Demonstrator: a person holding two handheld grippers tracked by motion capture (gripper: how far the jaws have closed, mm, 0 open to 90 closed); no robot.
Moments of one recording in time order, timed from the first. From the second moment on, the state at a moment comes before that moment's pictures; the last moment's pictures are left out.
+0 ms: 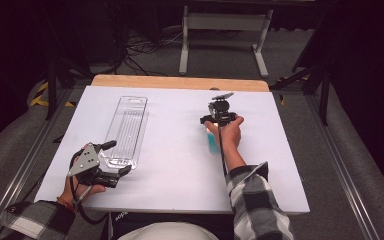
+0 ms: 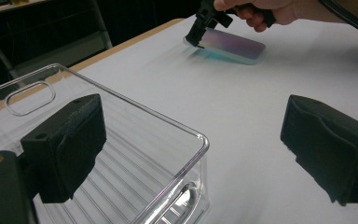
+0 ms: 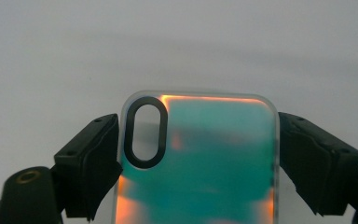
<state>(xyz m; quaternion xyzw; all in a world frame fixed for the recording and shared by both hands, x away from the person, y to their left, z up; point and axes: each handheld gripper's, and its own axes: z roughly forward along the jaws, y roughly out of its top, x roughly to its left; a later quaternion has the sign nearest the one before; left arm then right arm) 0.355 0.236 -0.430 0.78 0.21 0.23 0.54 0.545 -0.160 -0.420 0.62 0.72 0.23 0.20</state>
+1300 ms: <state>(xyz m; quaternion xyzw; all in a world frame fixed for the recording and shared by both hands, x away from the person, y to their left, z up) 0.357 0.219 -0.418 0.77 0.20 0.25 0.54 0.438 -0.166 -0.349 0.47 0.66 0.47 0.35</state>
